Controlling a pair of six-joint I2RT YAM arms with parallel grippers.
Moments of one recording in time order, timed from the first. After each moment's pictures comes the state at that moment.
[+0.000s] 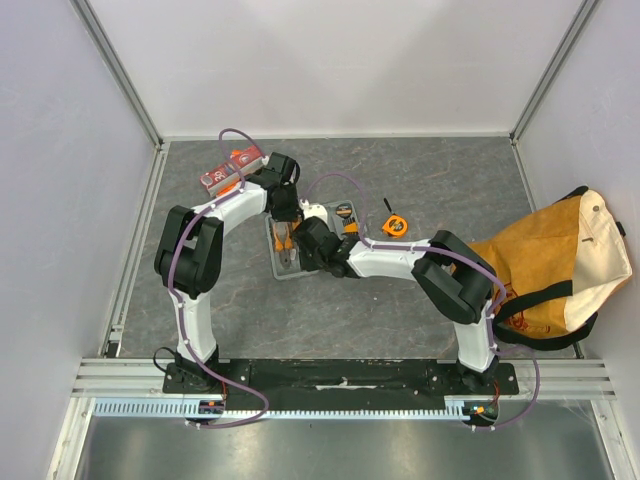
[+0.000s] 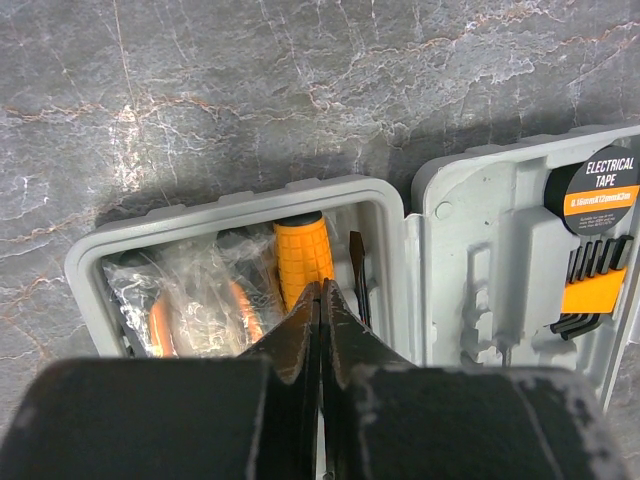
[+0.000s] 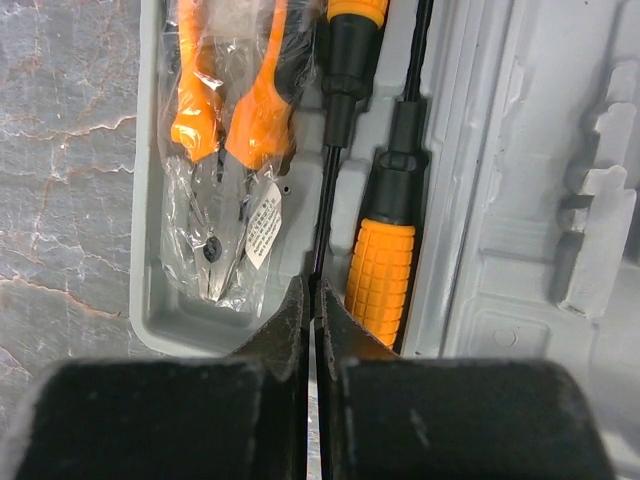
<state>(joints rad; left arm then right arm) -0.40 1.99 1.44 -0.48 -0.02 -0.52 0.94 1.98 1.25 -0.07 0.24 0.58</state>
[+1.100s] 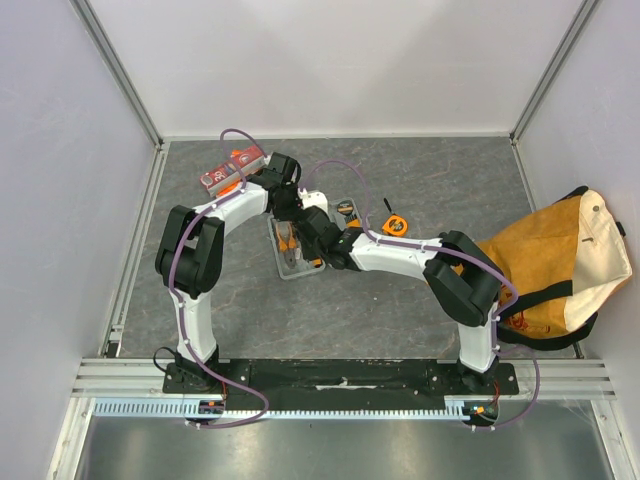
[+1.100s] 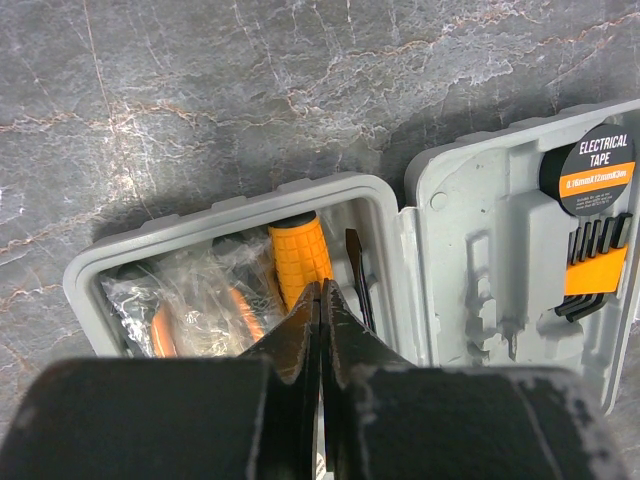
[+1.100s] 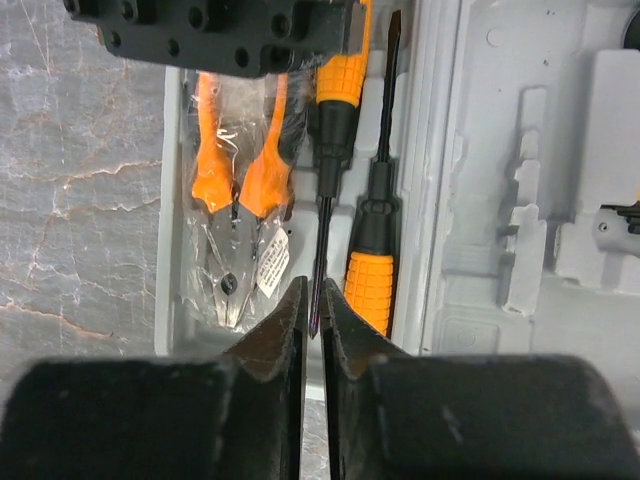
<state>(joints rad) -0.41 1.99 1.44 -0.46 0.00 -0.52 0.93 1.93 1.31 -0.14 0.33 0.51</state>
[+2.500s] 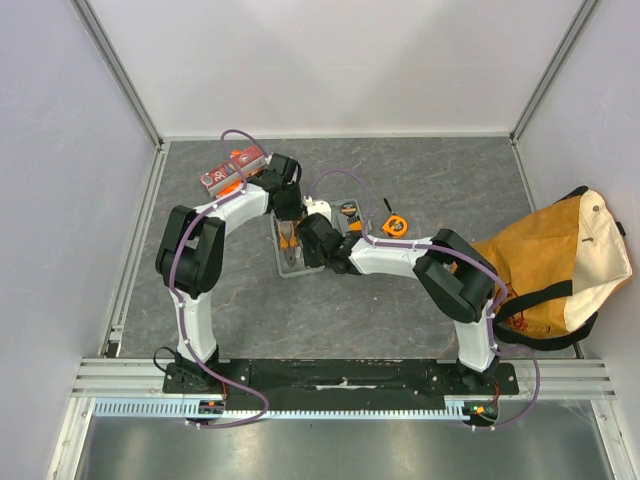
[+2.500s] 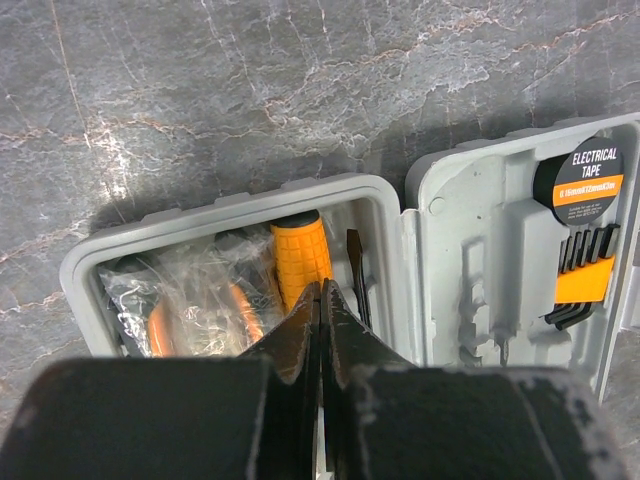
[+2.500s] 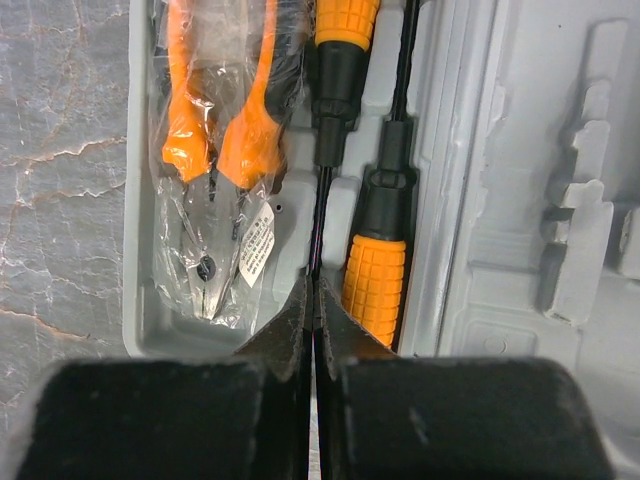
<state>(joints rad) -0.41 2.00 1.42 -0.42 0.02 -0.52 0.92 1.98 1.26 -0.08 0.26 0.57</state>
